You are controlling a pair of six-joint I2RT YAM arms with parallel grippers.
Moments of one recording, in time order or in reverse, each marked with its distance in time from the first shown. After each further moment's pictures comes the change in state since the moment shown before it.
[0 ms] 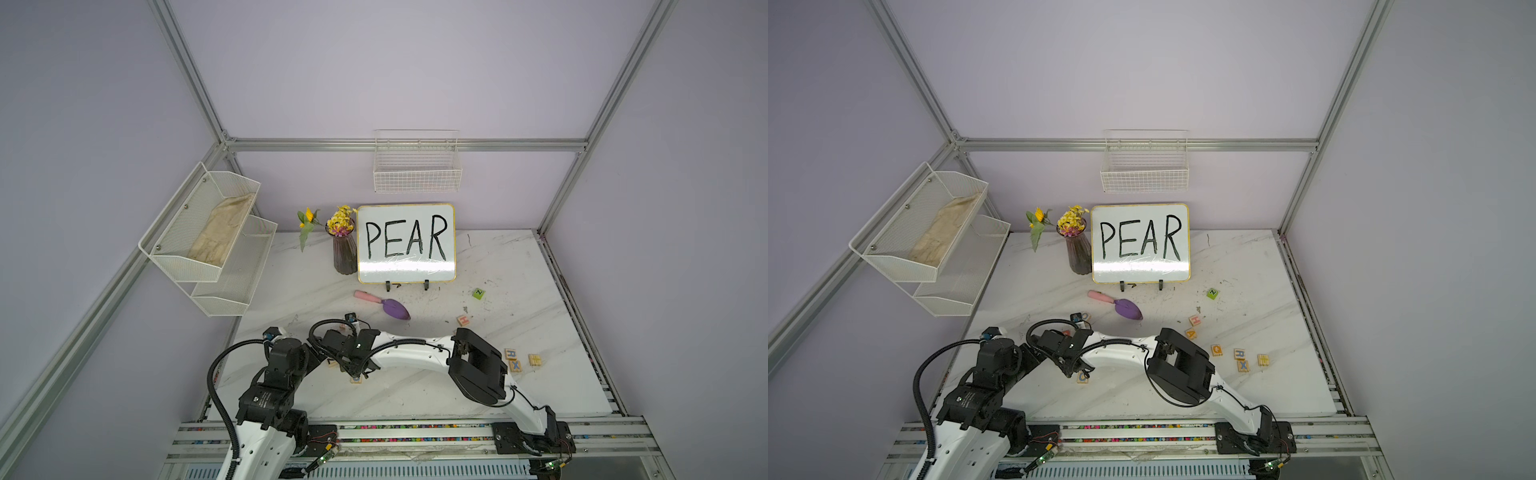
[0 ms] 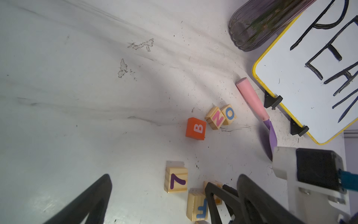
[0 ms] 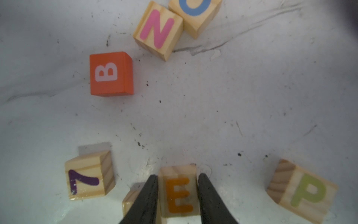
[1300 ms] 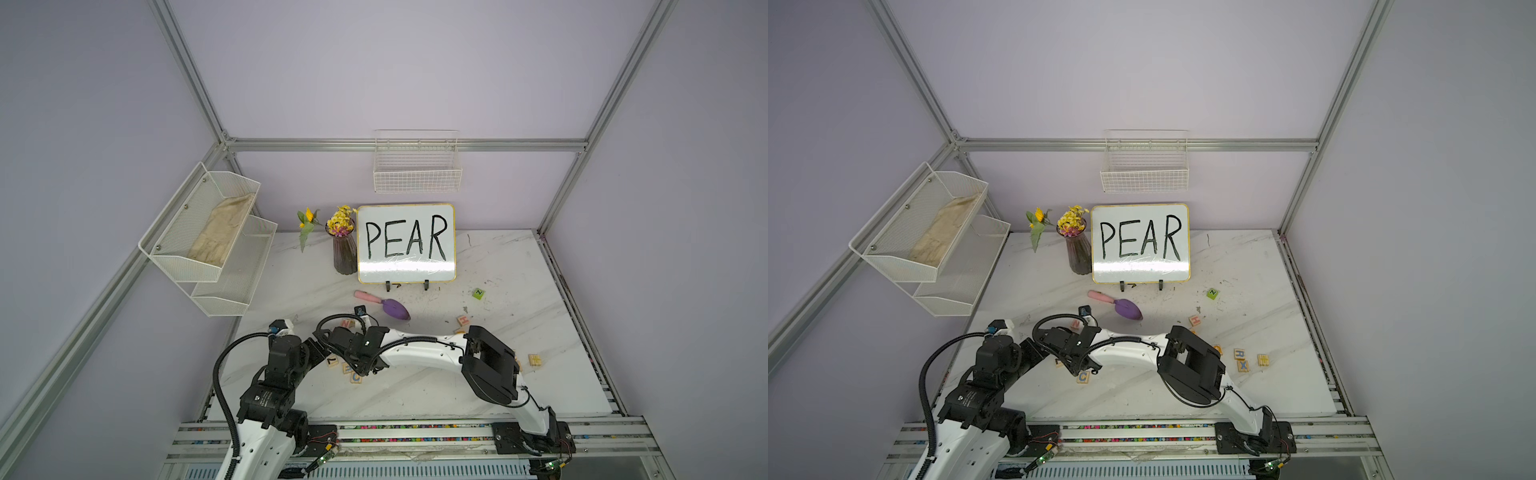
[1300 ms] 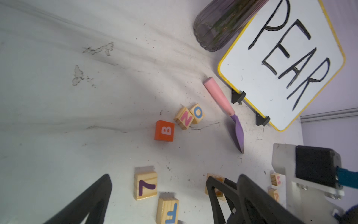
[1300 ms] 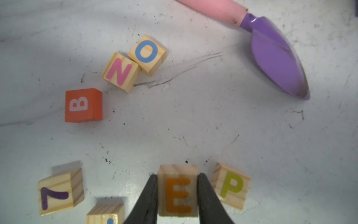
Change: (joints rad) left arm -0.014 0.027 -0.005 0.156 0.118 0.012; right arm -0.013 -0.114 -0.103 -0.009 0.174 -0.006
